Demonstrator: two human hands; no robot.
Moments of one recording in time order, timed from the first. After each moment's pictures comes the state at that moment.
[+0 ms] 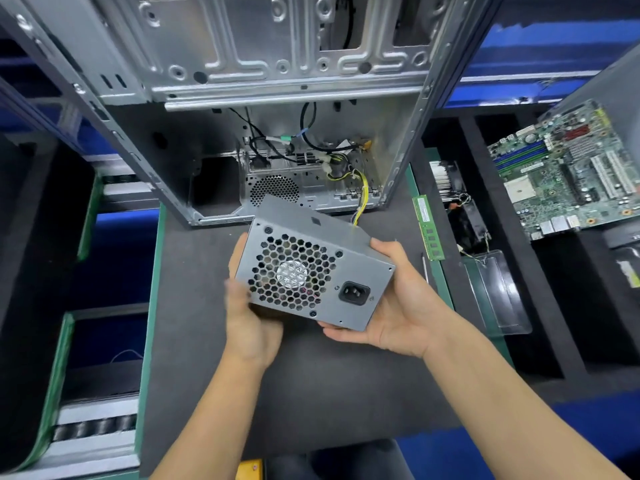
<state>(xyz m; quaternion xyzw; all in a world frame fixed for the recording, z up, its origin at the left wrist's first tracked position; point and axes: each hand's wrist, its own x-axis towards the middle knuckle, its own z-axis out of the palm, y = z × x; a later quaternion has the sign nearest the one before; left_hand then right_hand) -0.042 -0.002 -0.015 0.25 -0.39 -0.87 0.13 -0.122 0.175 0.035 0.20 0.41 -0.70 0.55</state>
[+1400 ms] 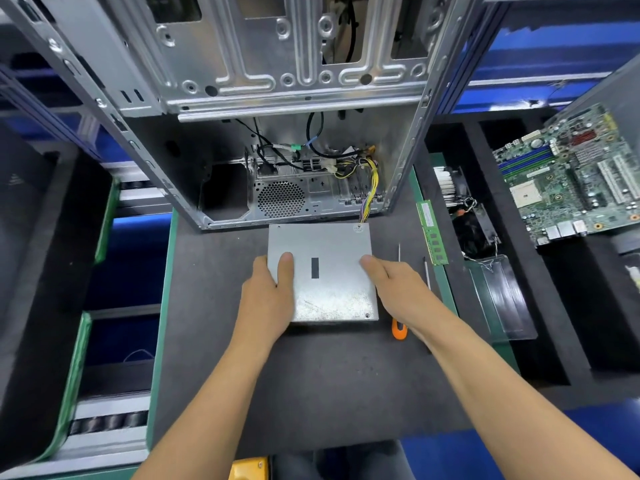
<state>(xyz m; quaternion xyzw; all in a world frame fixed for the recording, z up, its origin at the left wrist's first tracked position) -0.062 -0.009 -0.016 0.35 -0.81 -0.47 -0.02 -0.140 0.180 0.006 -0.02 0.86 -0.42 0.30</state>
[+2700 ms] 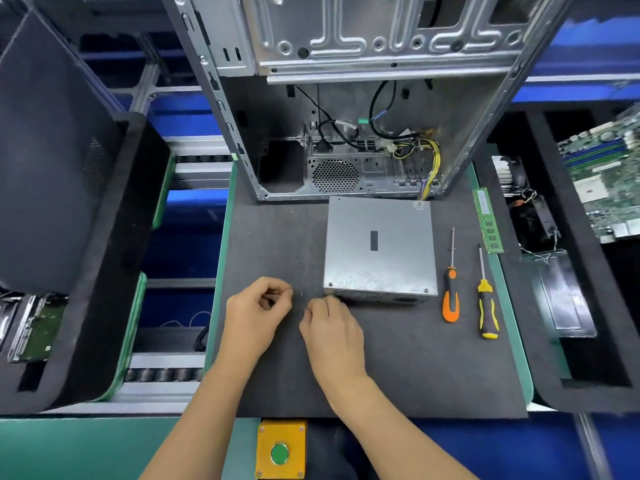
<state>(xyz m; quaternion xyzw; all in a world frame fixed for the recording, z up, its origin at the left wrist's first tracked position) 0.042 -0.075 -0.043 0.26 -0.85 -0.46 0.11 0.010 0.054 -0.054 -0.22 0.95 -0.23 -0.05</state>
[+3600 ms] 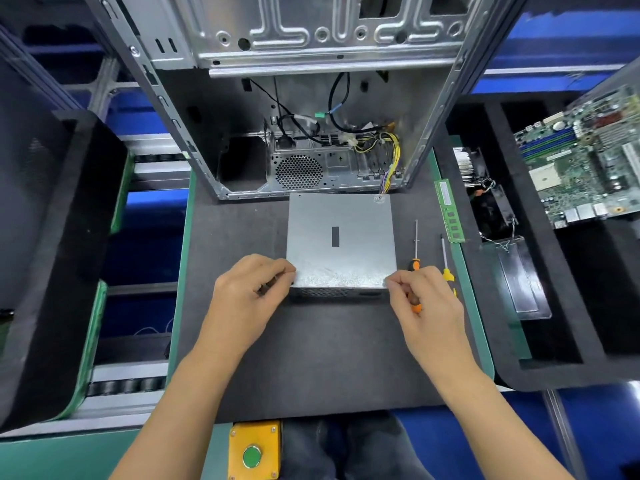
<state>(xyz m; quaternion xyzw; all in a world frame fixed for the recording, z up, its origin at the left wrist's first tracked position) 0.008 -0.046 -0.003 0.08 -0.91 -0.38 0.16 -0.056 0.205 -0.017 -0.17 0.90 -0.40 -0.06</state>
